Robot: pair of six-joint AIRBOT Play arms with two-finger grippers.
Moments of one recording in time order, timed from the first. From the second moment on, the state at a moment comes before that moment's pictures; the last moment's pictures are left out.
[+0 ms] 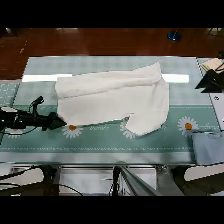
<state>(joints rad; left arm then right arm) 0.45 -1.41 0.59 0.82 -1.19 -0.93 -0.52 -1.71 1.72 -1.16 1.77 1.35</state>
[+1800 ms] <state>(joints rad) 0.45 -1.32 0.85 0.68 -1.15 -0.85 -0.18 -1.32 1.16 -0.92 0.93 1.28</state>
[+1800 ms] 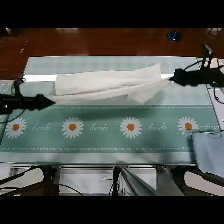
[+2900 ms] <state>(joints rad) 0.28 -1.74 1.37 0.58 -0.92 -0.94 -0.08 -1.78 1.44 -0.75 0.51 1.28</state>
